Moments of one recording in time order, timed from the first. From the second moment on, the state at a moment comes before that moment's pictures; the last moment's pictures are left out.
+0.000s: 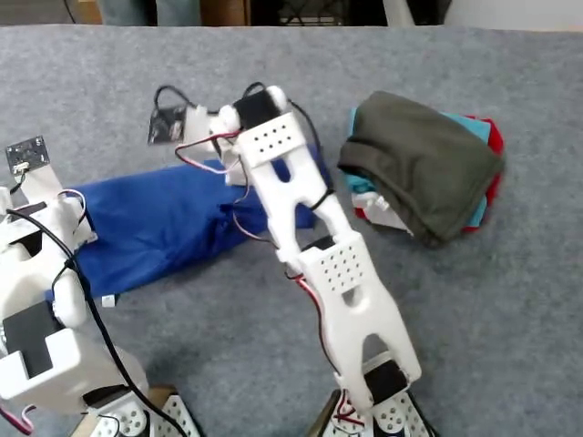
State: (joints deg) left arm -32.8 -0.3 38.9 35.6 -3.6; right arm -28.3 56.7 -73.5 100.7 55.5
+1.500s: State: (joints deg) left arm -32.8 -0.3 38.9 35.6 -3.6; right arm -22.9 63.9 -75.7 85.2 45.2
